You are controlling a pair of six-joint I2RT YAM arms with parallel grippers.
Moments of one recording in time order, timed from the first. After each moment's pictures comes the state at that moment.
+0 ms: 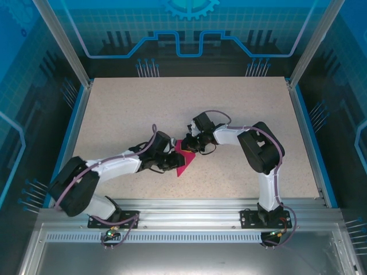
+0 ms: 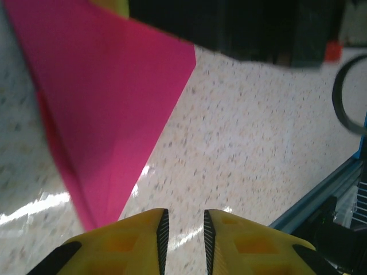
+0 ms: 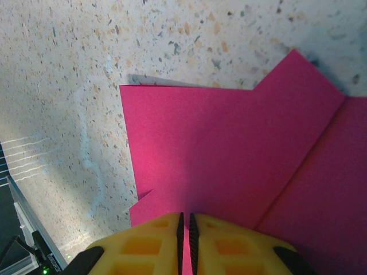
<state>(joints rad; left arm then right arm) -0.63 1.48 0.70 -0.14 0.40 -0.88 0.58 2.04 1.19 -0.20 -0.55 0.70</state>
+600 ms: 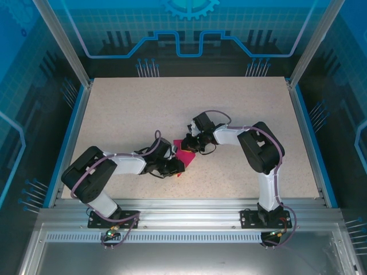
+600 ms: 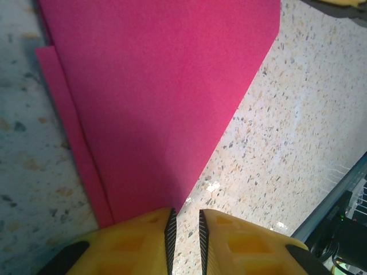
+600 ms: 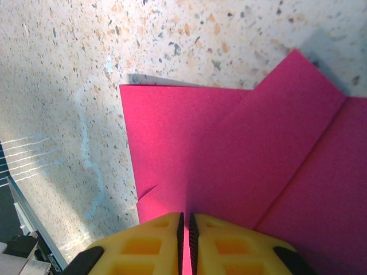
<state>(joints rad) -0.62 1.61 0.58 0.05 0.49 -0.90 0.58 2.04 1.19 -0.20 -0.55 0.70</state>
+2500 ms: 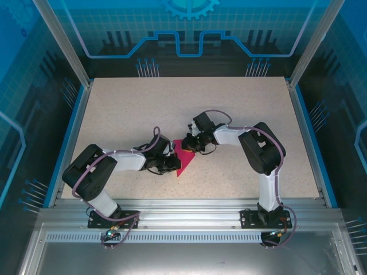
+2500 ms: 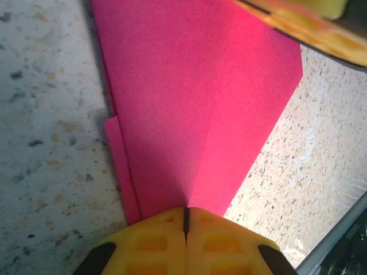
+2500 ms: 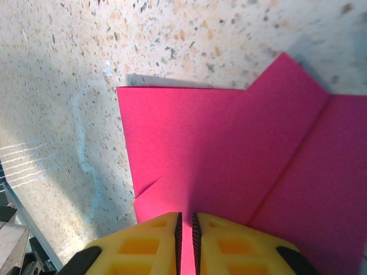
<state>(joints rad) -0.57 1.63 0.64 -0.02 0.44 -0.82 0.58 2.01 1.18 -0.22 -0.52 0.72</state>
